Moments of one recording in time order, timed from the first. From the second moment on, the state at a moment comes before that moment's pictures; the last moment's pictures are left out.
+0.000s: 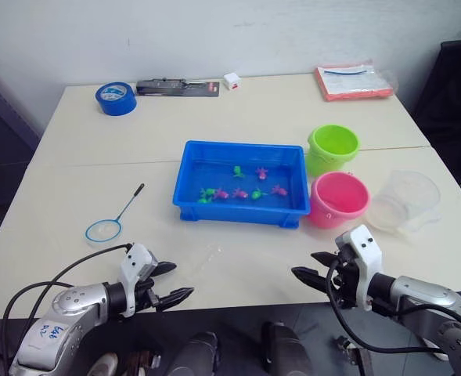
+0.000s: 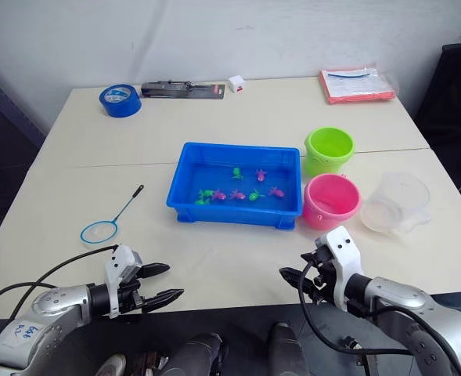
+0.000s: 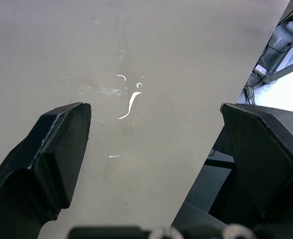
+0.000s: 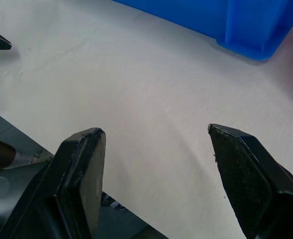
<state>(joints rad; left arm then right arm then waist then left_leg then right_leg) 0.19 0.64 0.07 -0.38 -0.45 0.60 -0.76 0.11 -0.65 -0.25 -0.76 0.83 1.14 0.39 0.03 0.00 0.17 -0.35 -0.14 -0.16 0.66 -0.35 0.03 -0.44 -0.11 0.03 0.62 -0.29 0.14</state>
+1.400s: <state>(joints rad) -0.47 0.72 -0.08 -0.11 -0.46 0.56 -1.05 0.26 -0.60 -0.51 -0.69 0.68 1.12 0.16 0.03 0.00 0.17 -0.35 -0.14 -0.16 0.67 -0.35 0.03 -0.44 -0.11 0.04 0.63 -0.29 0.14</state>
